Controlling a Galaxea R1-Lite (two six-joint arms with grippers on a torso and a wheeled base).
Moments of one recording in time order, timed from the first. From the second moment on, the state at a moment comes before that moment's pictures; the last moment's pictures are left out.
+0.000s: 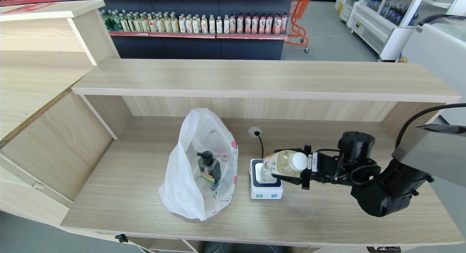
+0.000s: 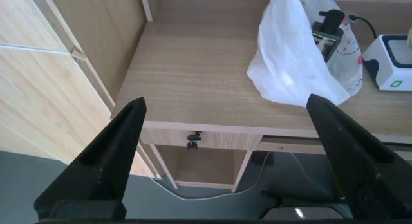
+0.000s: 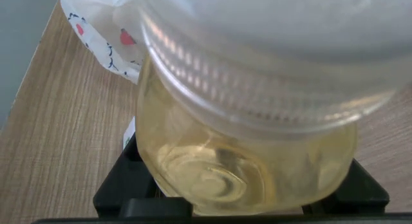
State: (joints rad) left arm 0.00 0.00 0.00 0.00 0.01 0.01; right arm 0.27 2.18 -0.77 -1.31 0.97 -0.86
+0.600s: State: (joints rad) left arm 0.00 0.00 0.00 0.00 0.01 0.01; right arm 0.28 1.82 -0.63 -1.29 0.39 0.10
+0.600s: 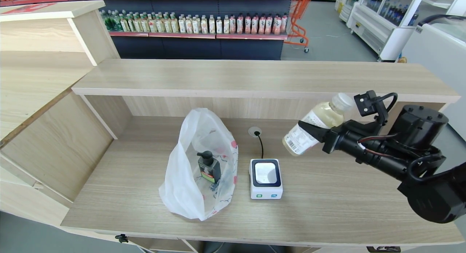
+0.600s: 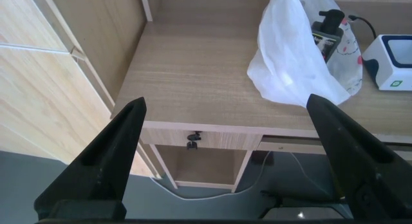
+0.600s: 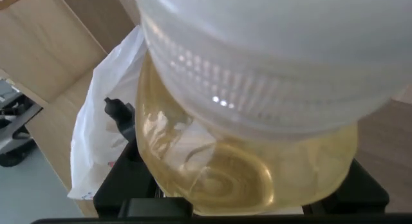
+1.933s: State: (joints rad) left arm 0.00 0.00 0.00 0.00 0.01 0.01; right arm 0.36 1.90 -0.85 -1.04 0.36 0.23
